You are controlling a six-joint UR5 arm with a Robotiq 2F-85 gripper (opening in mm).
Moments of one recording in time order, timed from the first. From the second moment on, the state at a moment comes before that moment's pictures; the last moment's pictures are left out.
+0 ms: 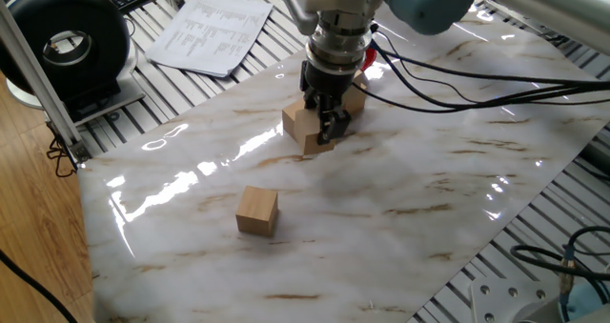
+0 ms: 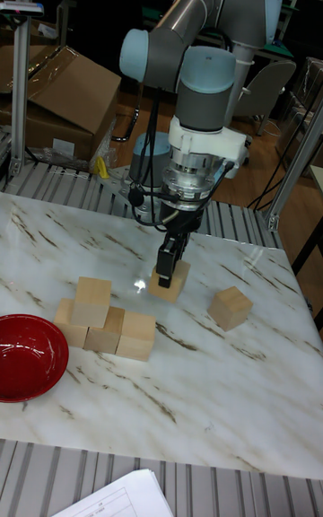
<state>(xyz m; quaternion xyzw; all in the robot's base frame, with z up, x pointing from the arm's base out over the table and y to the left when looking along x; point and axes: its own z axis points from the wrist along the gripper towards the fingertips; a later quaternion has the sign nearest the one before) 0.493 0.050 0.106 -0.57 0.82 0.02 0.06</state>
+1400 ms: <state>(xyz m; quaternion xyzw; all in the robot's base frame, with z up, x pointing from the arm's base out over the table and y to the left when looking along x) 0.500 0.041 0.122 -0.60 0.79 0.06 0.05</state>
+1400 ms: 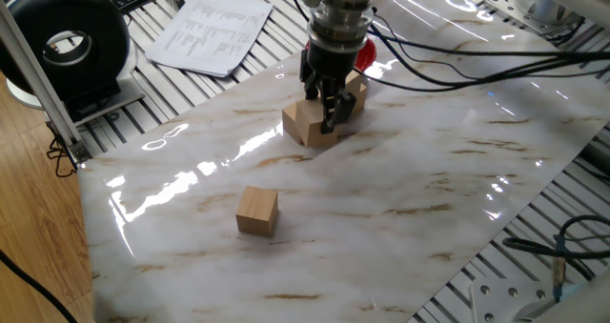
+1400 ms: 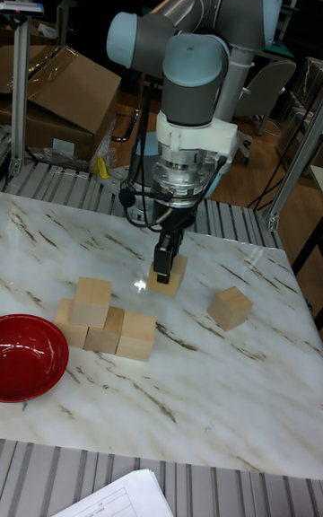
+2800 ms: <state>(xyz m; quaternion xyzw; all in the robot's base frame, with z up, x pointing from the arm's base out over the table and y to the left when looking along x) 0.551 0.058 0.117 -0.62 0.79 0.05 0.01</state>
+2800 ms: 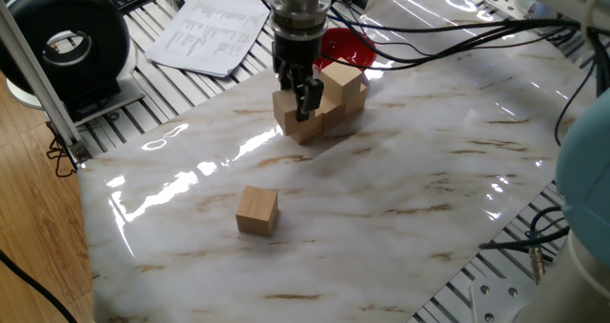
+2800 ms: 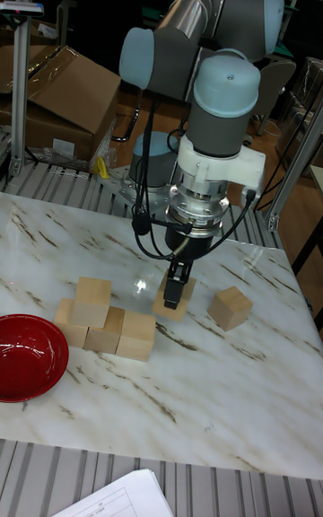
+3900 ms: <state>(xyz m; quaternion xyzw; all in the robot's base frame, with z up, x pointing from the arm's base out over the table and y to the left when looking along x) 0.607 0.061 0.120 -0.54 0.84 0.00 0.09</state>
